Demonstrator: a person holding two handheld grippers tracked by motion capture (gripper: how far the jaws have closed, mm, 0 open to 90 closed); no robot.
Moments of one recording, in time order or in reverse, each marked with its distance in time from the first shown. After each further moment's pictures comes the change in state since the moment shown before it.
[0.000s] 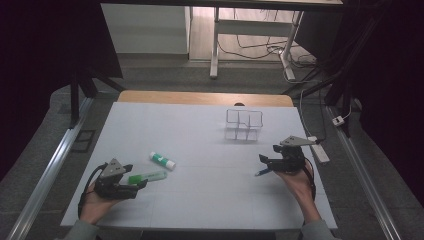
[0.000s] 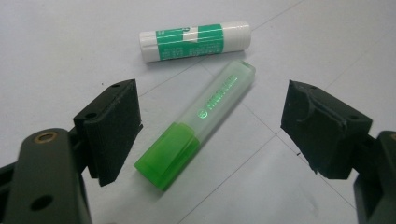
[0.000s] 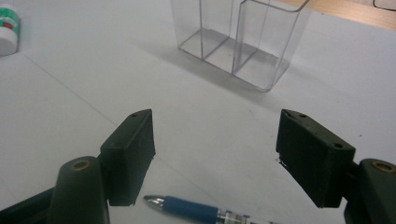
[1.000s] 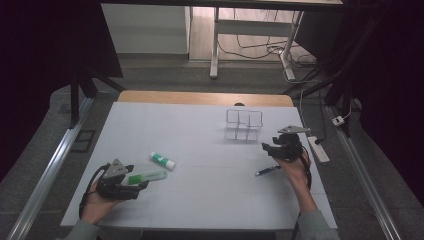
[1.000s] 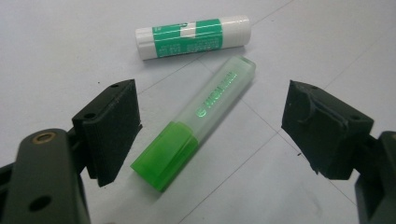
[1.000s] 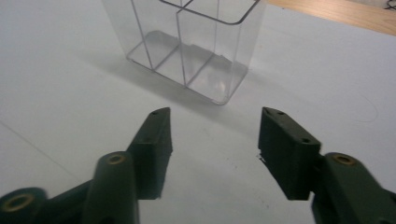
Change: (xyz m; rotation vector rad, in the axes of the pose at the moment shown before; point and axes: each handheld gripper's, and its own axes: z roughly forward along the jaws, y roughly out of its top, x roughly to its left) left arm -0.003 0.000 0.005 0.019 0.008 0.018; right arm -0.024 0.019 0.026 0.055 -0.098 0.043
